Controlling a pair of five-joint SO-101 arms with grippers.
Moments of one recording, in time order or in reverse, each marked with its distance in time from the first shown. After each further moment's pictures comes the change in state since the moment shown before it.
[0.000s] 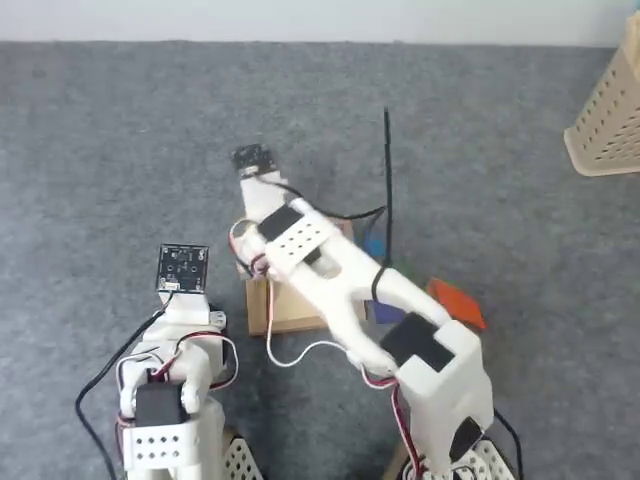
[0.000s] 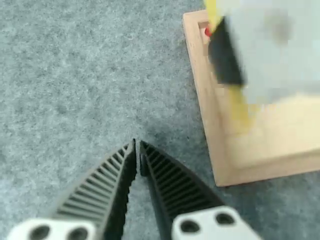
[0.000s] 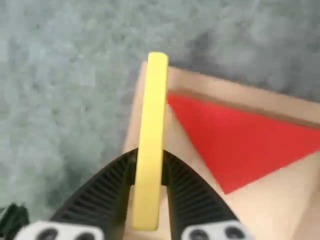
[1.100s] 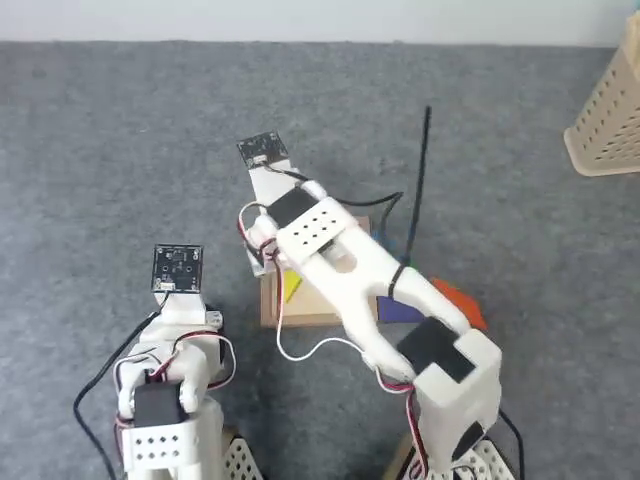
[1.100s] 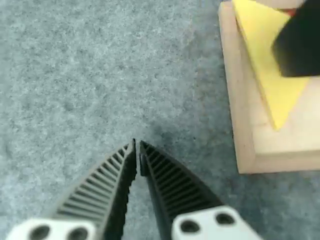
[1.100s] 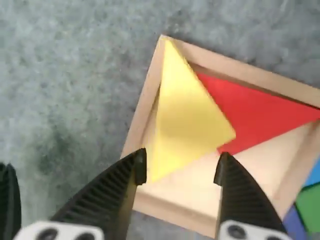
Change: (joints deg) left arm -1.7 0.0 0.0 0.0 0.1; right arm 3.8 -6.7 -2.9 14.0 5.4
